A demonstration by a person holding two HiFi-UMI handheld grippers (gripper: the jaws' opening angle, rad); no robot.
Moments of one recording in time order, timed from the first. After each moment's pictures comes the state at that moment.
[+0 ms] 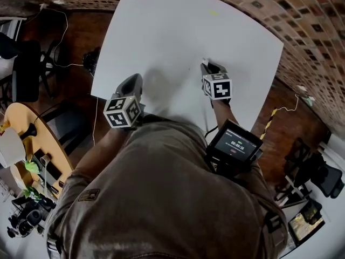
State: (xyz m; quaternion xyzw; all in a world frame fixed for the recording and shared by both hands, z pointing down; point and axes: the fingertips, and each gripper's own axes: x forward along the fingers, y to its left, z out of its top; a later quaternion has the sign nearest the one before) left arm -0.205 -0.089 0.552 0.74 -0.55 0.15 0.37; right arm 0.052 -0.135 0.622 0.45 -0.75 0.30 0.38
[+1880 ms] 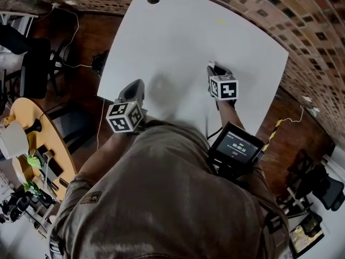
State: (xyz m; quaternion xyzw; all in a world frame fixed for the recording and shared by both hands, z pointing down) left arm -0.218 -0.082 0.540 0.72 -0.57 0.14 0.36; right arm 0.056 -0.155 0.621 0.45 -0.76 0.31 0.36
